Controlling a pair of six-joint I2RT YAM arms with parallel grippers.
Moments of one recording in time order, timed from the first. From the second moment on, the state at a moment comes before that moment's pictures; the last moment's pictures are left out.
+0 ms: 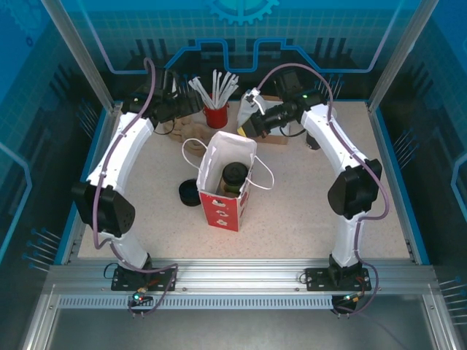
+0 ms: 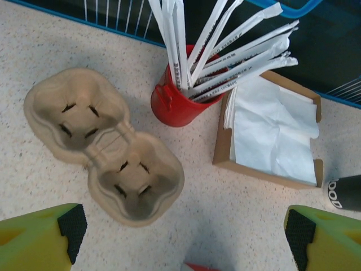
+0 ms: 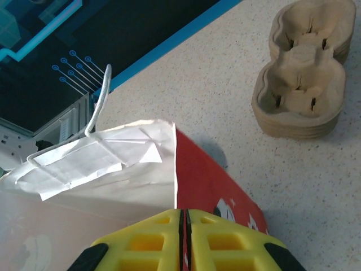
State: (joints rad) left arm -0.18 1.76 1.86 -0.83 0.02 -0.50; right arm 0.37 2.00 2.07 -1.03 -0.91 -0.31
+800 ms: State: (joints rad) left arm -0.16 1.93 1.84 -0.45 0.00 -0.50; right arm 0.31 1.80 1.96 -0.87 -0.81 0.00
